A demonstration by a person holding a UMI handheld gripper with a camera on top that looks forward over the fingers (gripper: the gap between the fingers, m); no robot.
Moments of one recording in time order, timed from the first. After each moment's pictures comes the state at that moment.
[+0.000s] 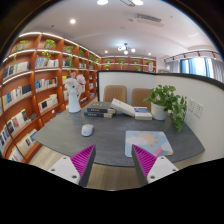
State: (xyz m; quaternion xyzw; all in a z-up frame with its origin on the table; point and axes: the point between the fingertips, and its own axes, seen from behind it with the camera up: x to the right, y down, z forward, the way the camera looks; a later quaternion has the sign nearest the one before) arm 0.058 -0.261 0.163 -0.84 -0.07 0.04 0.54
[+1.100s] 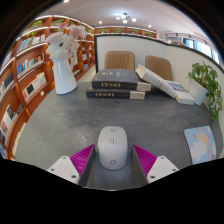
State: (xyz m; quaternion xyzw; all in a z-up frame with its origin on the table) arm -0.136 -0.004 -0.011 -0.92 -0.03 0.01 0.40
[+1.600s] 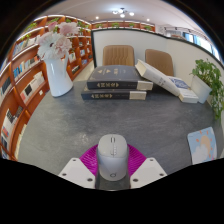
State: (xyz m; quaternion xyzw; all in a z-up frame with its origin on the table) arm -0.134 0.024 -0.015 -0.93 -0.01 0.03 0.36
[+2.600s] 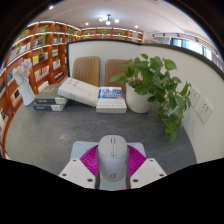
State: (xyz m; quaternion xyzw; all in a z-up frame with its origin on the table) arm 0.228 -0.015 0.080 -0.92 0.00 -0.05 0.40
